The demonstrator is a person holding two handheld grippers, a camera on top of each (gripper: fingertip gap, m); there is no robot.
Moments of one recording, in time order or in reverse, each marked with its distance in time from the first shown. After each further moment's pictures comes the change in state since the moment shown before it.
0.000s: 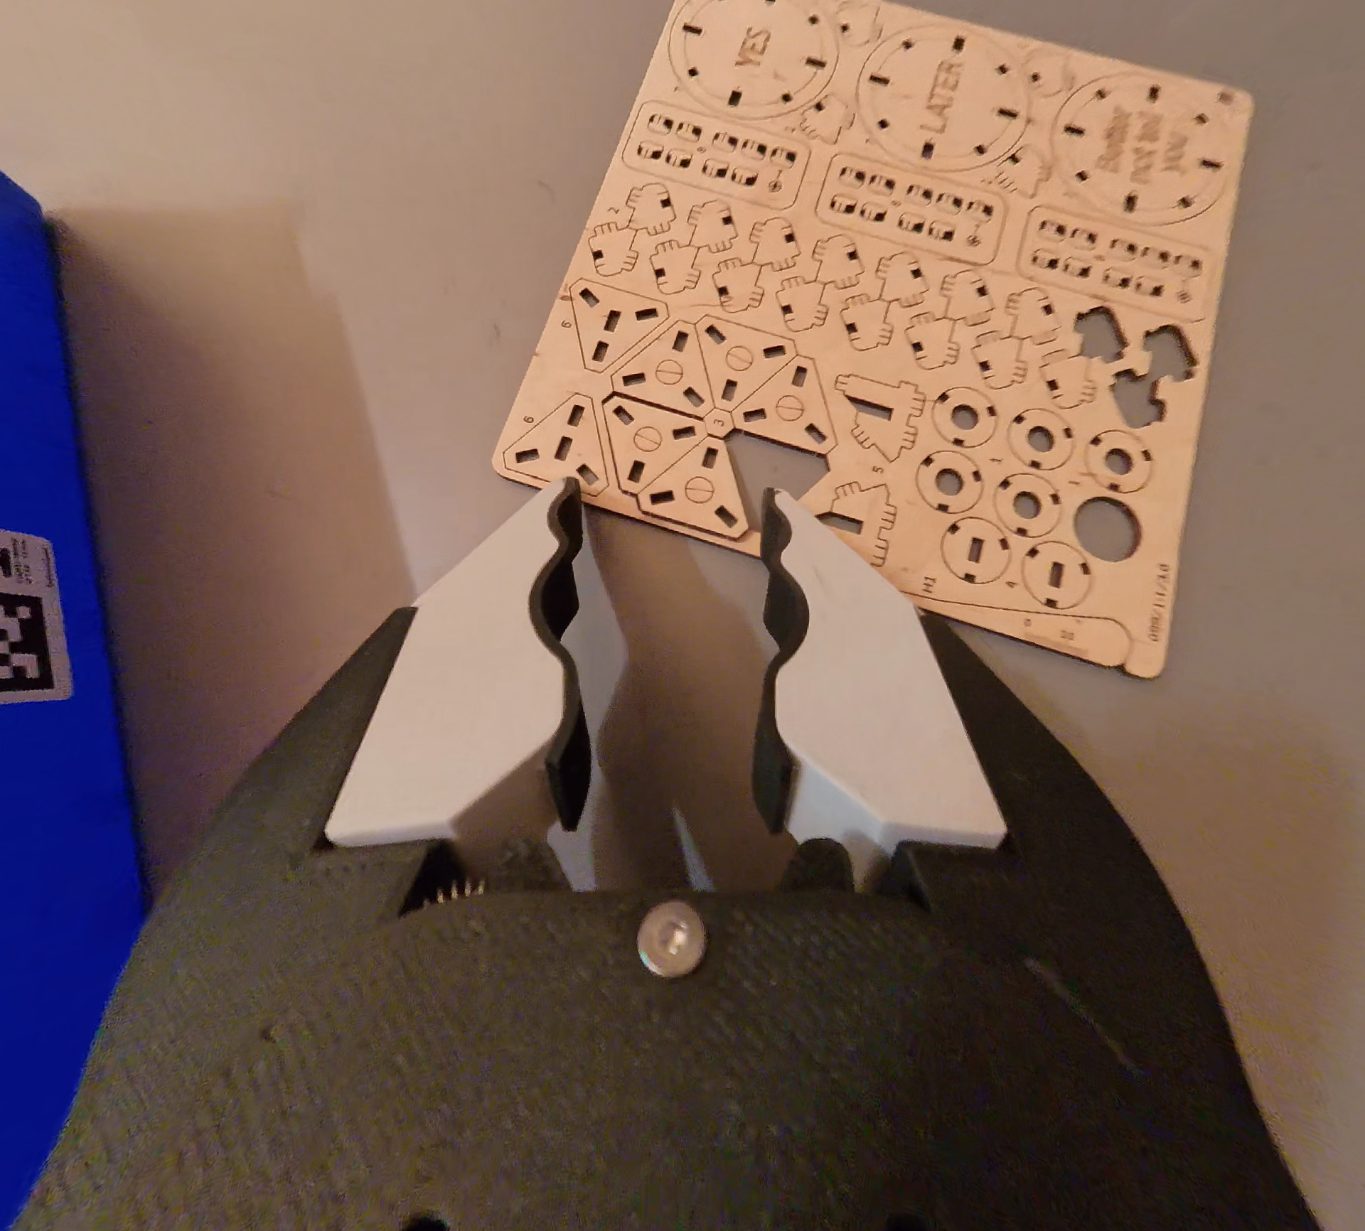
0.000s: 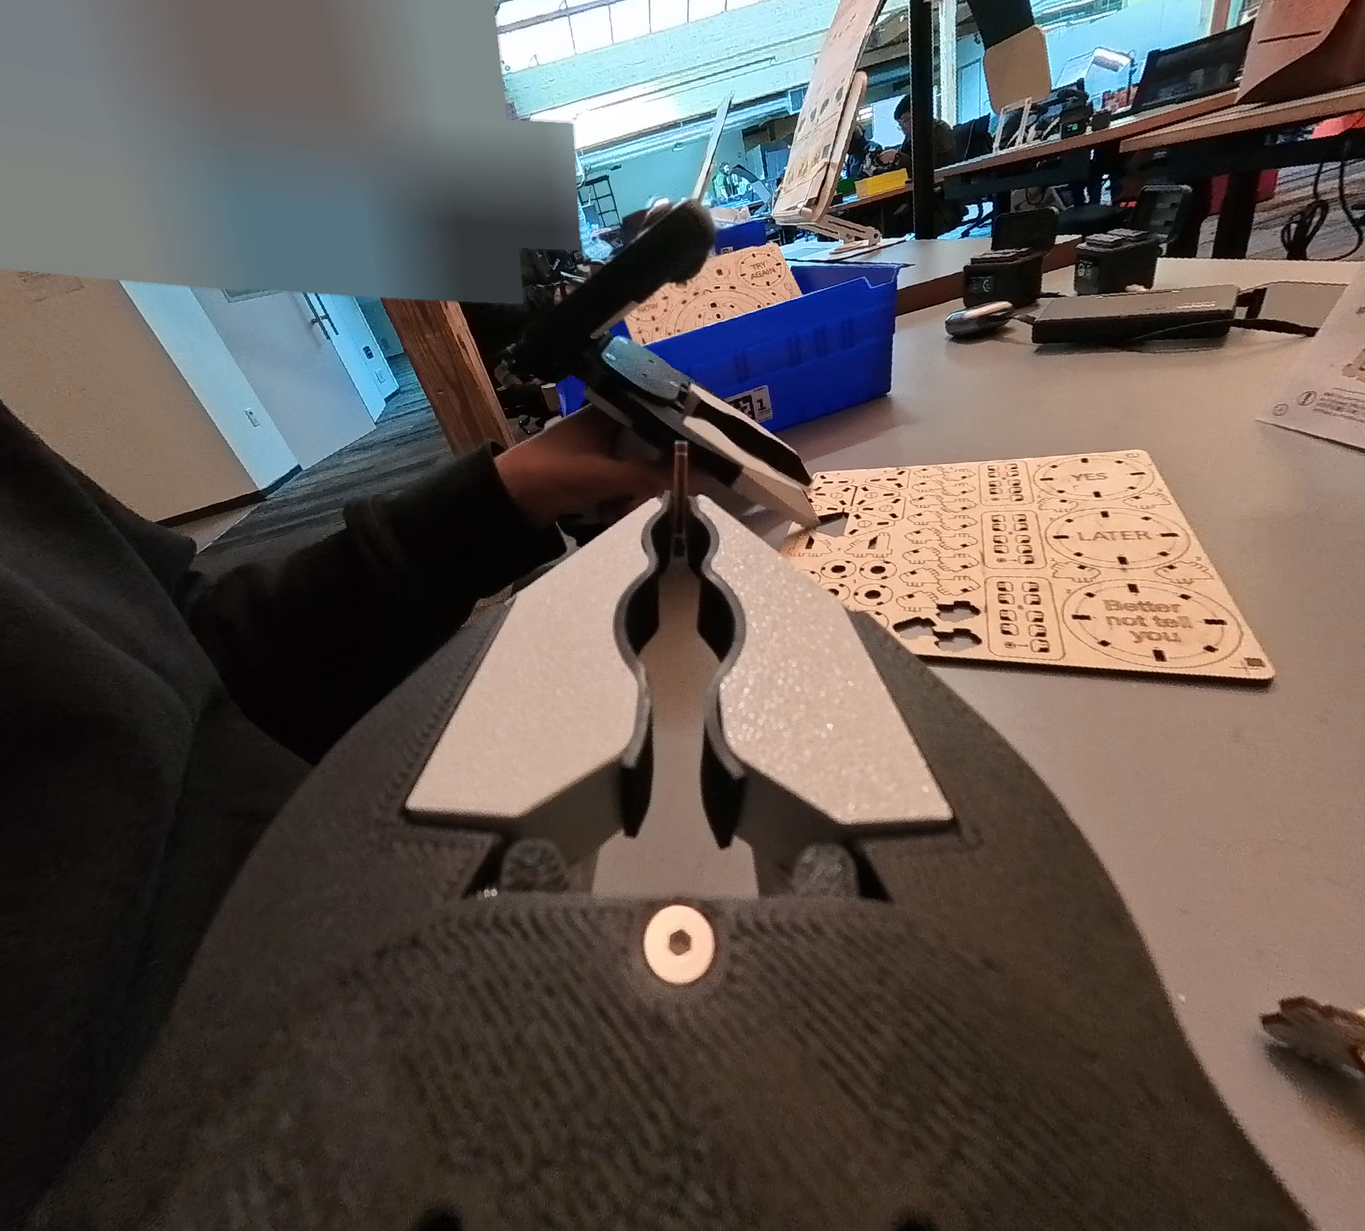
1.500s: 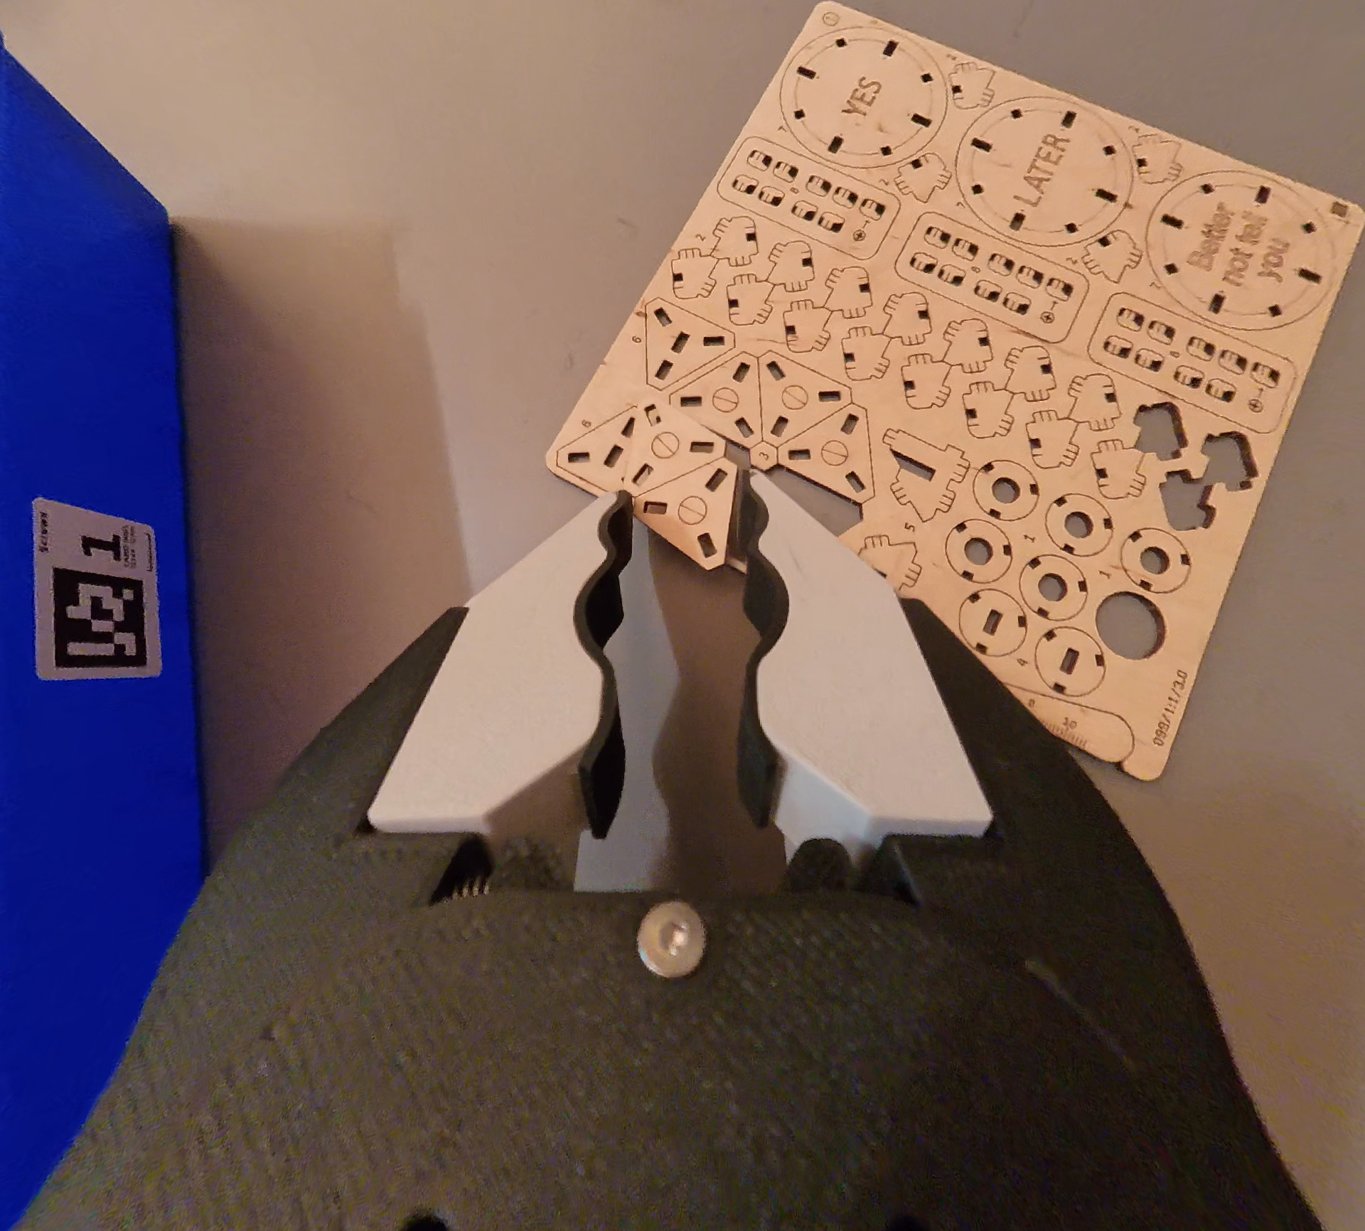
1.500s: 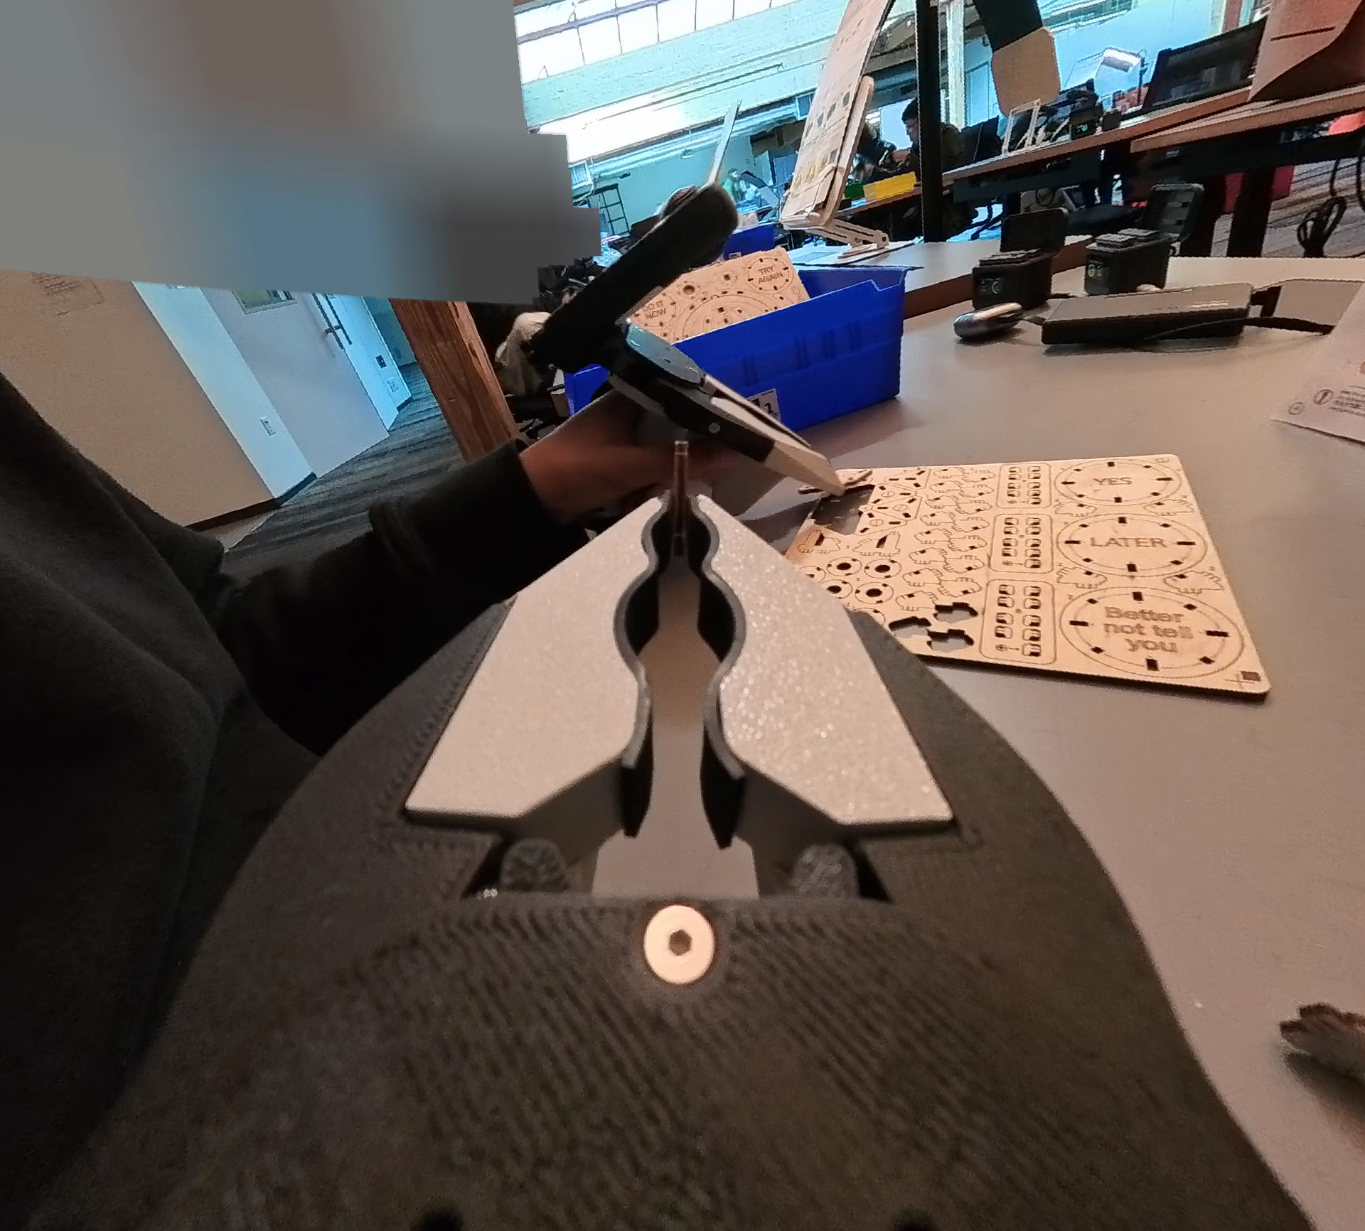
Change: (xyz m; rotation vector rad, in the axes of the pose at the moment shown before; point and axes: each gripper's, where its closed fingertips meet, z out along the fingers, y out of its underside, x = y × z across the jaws) left arm -0.015 -0.013 0.000 0.005 -0.091 -0.056; right arm -0.002 -0.001 -0.001 0.009 -0.012 0.014
